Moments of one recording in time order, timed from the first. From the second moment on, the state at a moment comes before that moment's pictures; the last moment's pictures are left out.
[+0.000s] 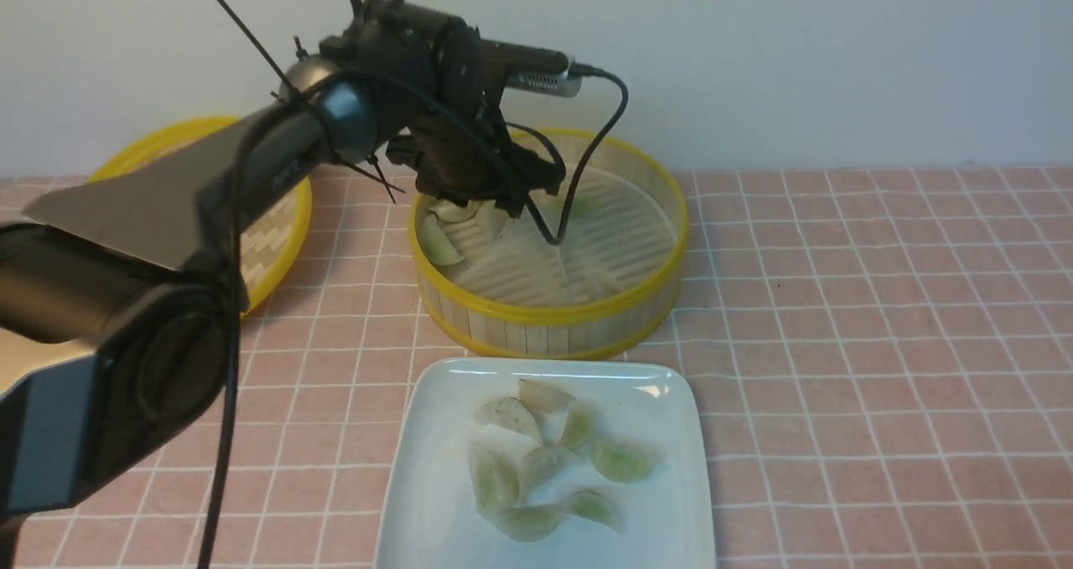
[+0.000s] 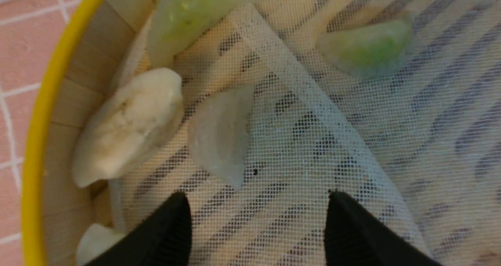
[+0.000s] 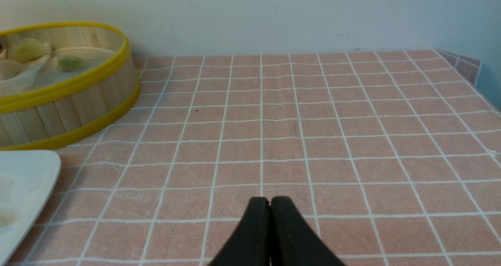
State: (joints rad) right arm 0.01 -0.02 0.02 -0.03 0.38 0.11; left arm -0.40 2.35 -2.11 0.03 0.86 -0.15
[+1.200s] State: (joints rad) right arm 0.01 -0.02 0.02 -0.03 0.38 0.11; left arm -0.40 2.42 -2.11 0.12 0.74 -0.16
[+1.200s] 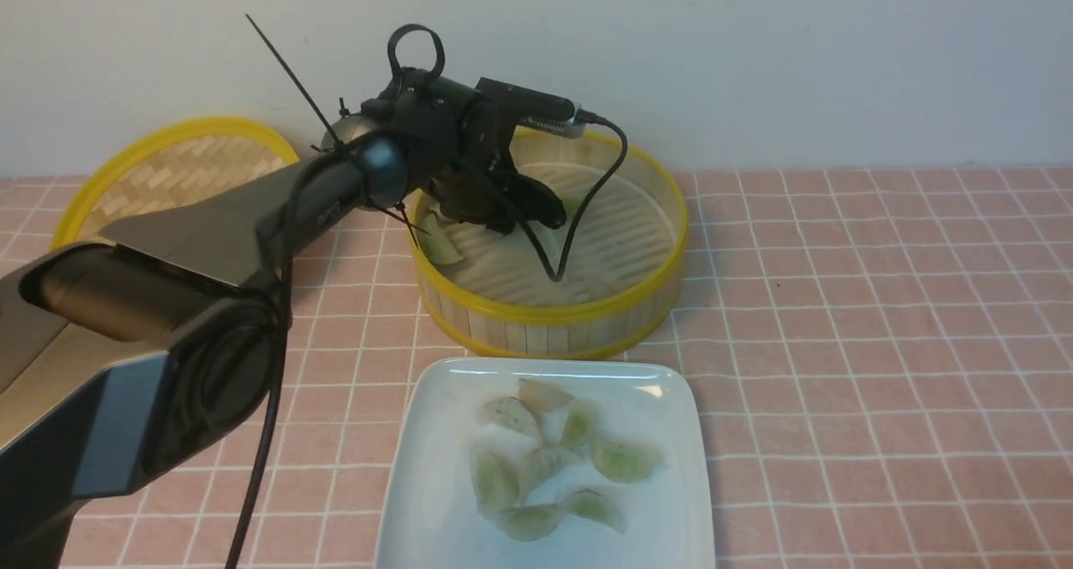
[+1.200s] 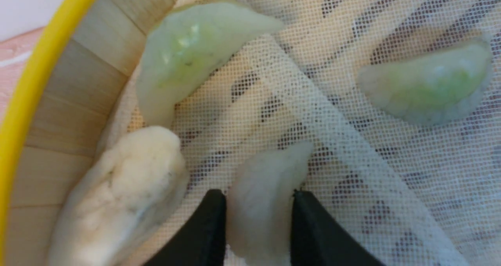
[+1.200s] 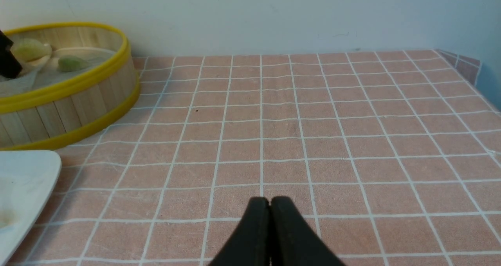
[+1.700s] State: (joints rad) right arm 0.01 -0.02 0.02 -0.03 0.38 0.11; left arm -0.40 1.90 -2.04 -0.07 1.23 0.06
